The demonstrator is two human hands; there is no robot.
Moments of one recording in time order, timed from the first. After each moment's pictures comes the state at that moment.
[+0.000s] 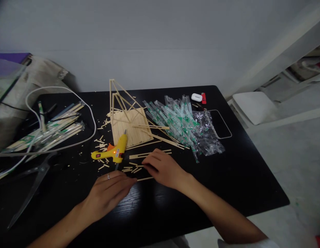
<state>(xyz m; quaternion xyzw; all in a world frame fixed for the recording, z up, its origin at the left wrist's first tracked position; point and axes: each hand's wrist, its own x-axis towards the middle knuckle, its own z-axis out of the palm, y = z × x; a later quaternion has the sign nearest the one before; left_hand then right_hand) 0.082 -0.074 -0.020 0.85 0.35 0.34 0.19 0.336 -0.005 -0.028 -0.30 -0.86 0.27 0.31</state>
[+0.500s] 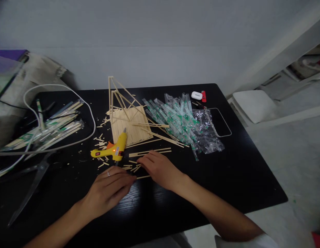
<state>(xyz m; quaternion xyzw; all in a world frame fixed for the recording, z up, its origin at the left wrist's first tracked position) 0.084 -0.072 -0.021 0.85 0.35 0.34 0.18 0.324 -0.014 -0.033 -0.30 -0.90 0.21 0.25</state>
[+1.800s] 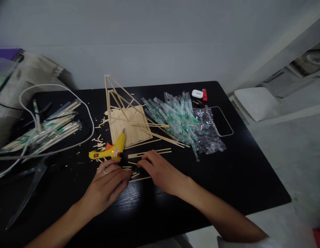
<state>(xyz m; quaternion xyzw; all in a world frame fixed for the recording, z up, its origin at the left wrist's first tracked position) 0.085 -0.063 -0.016 0.86 0.38 0.32 0.11 0.332 -0.019 -0.026 -0.30 -0.89 0.26 0.21</state>
